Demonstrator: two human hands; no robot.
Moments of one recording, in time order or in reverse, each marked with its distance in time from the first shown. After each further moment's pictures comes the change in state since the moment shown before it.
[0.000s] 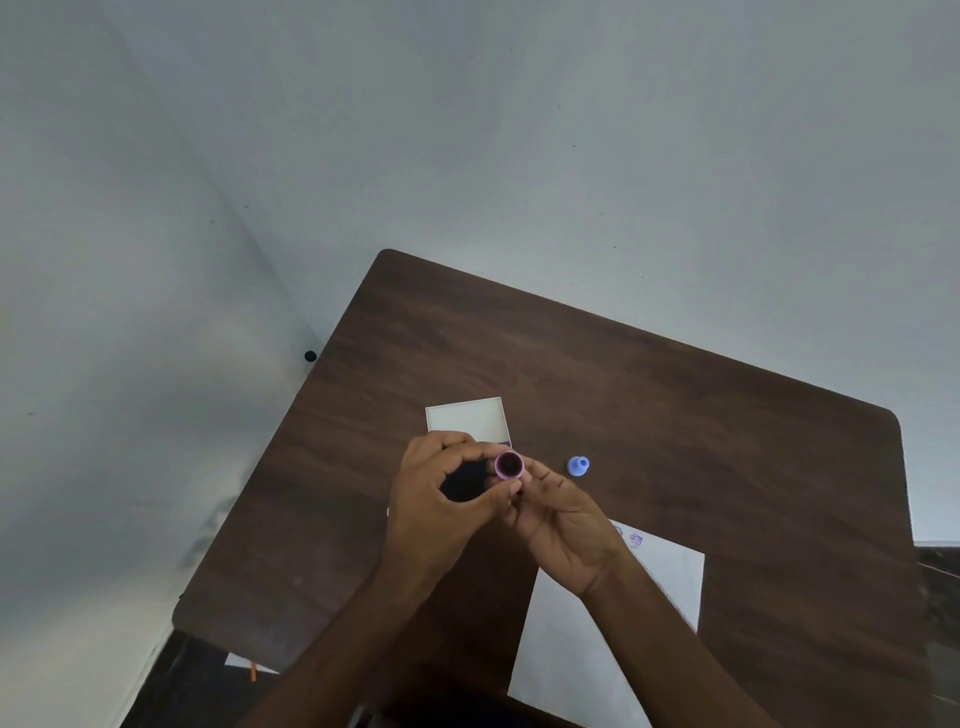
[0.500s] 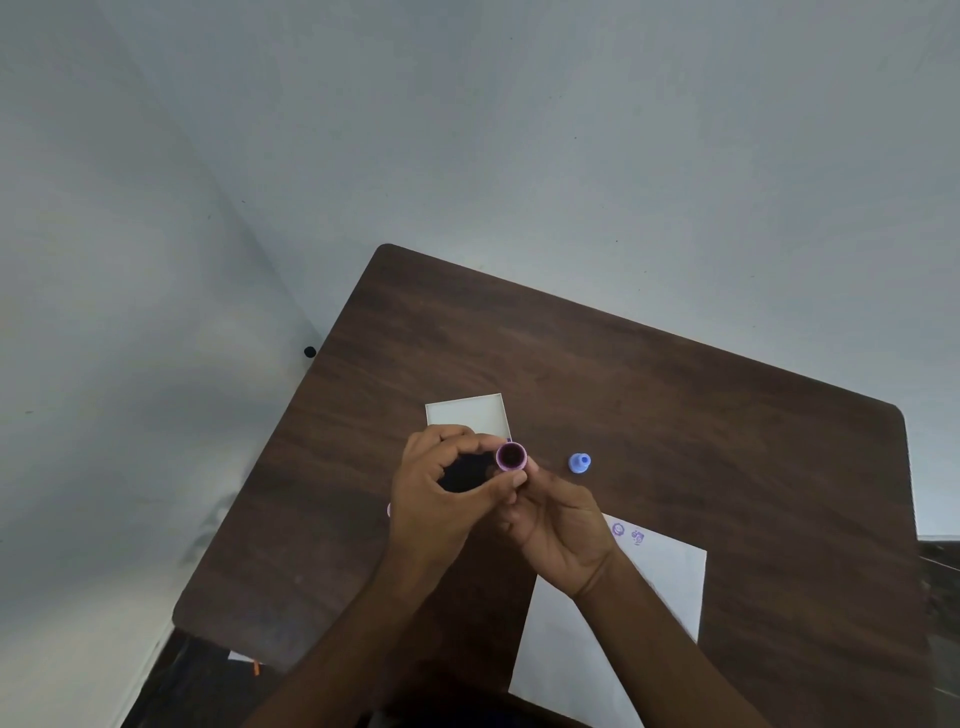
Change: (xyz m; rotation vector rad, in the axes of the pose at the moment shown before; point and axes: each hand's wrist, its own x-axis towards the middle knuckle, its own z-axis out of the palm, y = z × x) left_hand 0.005 0.003 0.001 -0.121 0.018 -0.041; right_hand 0.006 0.005 -0.001 0.284 -0.074 0.109
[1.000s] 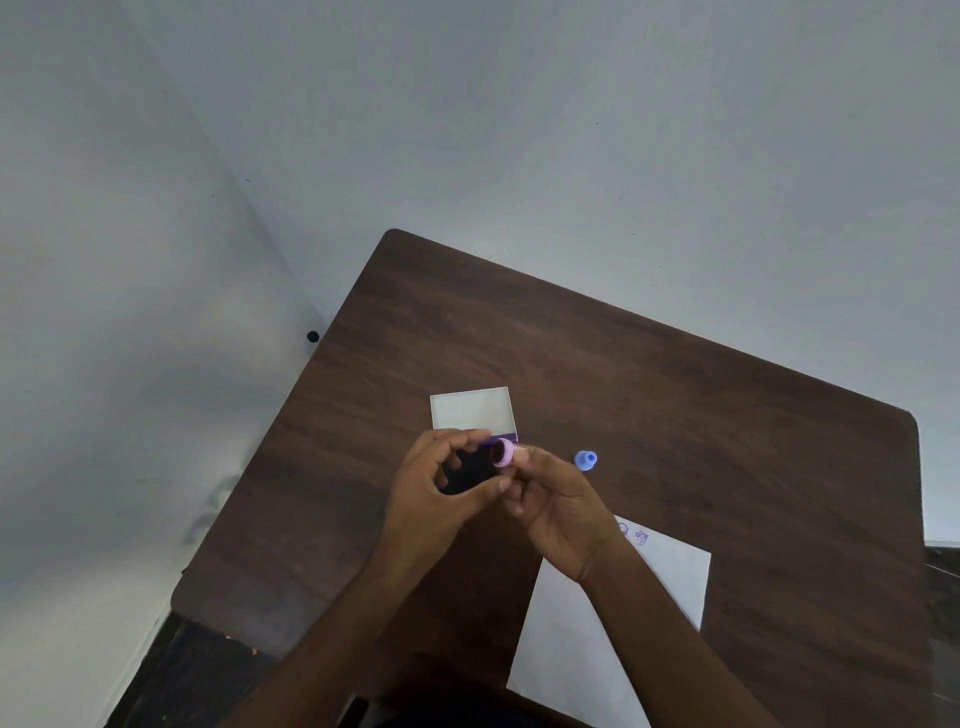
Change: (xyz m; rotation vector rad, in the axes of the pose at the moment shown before) left_hand -0.001 -0.040 0.000 -0.071 -0.103 -0.131; right_hand 0.012 -0.007 0.001 -0.468 0.236 -0.137
